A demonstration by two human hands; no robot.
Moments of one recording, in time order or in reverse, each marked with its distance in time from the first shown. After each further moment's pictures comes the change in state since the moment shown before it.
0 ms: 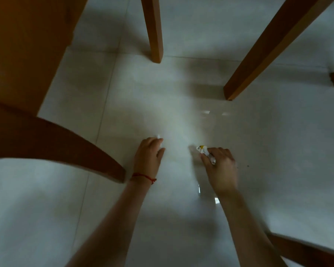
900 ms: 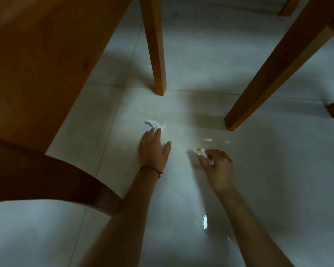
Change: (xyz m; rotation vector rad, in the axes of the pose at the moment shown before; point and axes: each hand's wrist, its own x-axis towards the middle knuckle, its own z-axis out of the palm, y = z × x) left_hand 0.086 0.006 -0.003 0.013 0.062 -0.173; right_hand 0.069 -0.003 0.020 0.058 0.063 -0.069
